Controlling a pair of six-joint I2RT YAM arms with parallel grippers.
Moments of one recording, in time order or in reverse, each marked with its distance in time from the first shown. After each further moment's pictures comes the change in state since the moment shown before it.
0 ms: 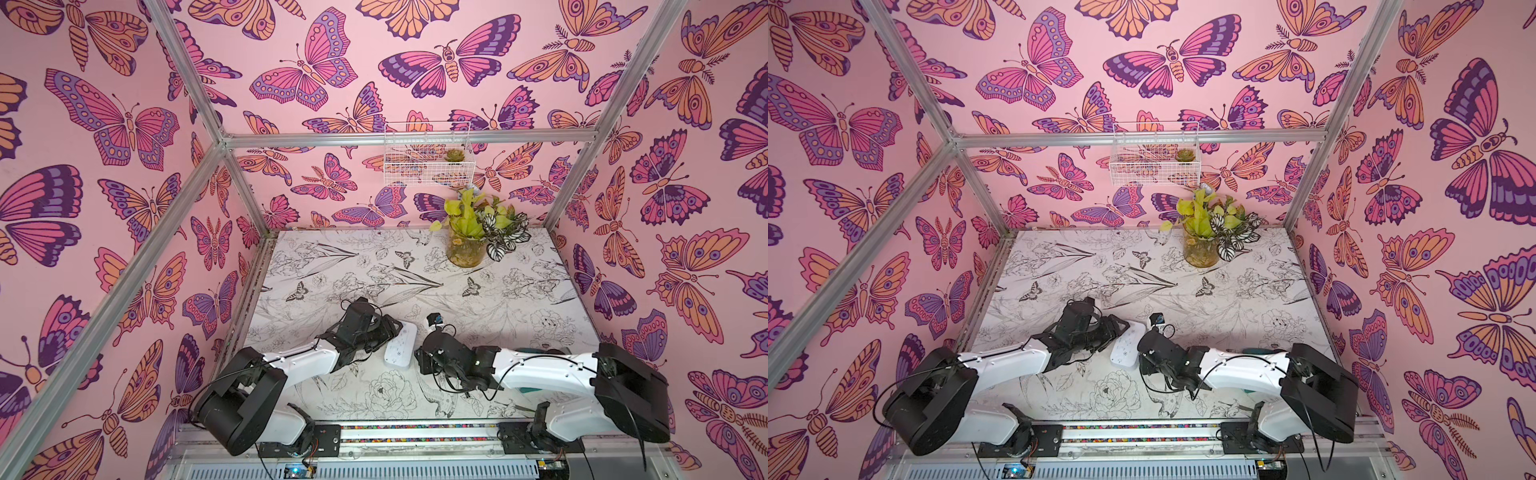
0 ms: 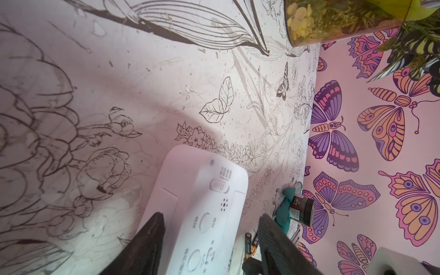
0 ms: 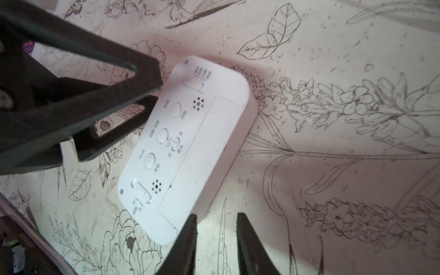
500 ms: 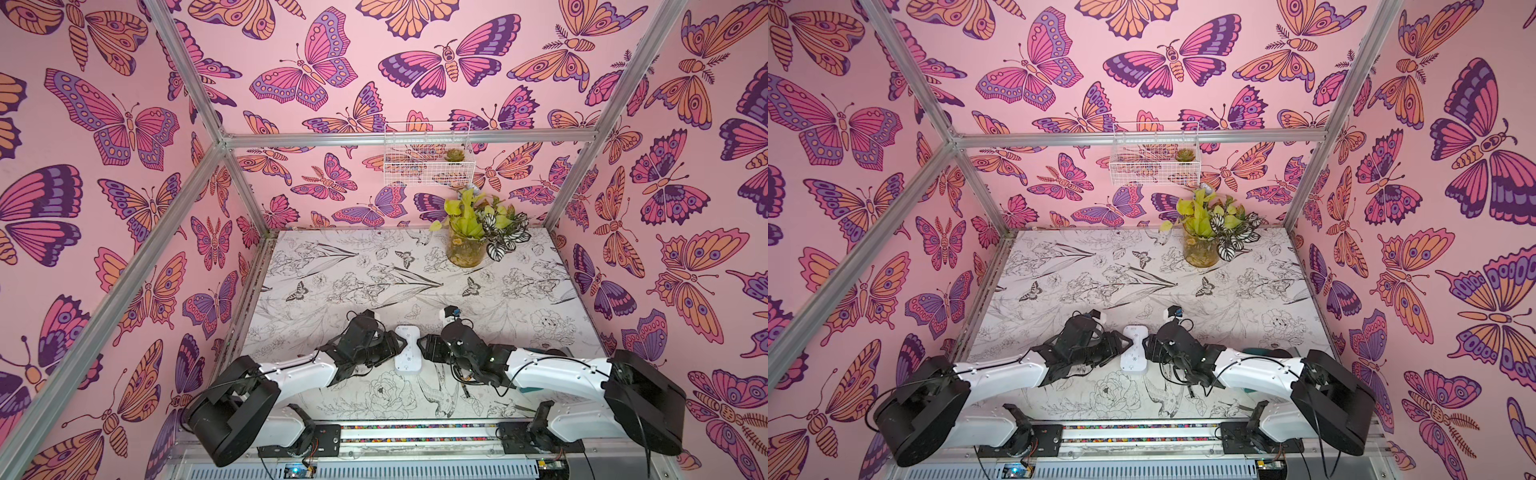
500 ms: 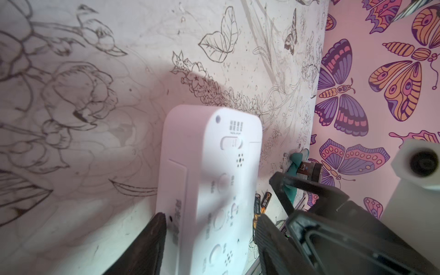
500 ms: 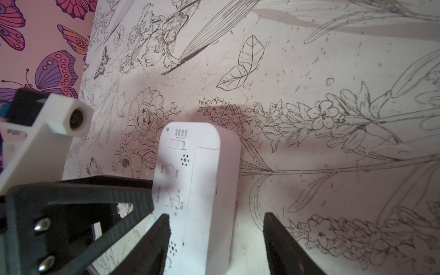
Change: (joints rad) left arm -0.092 -0.093 -0.108 0.008 0.012 -0.009; right arm -0.137 -0.059 -0.116 0.190 -0.114 0.083
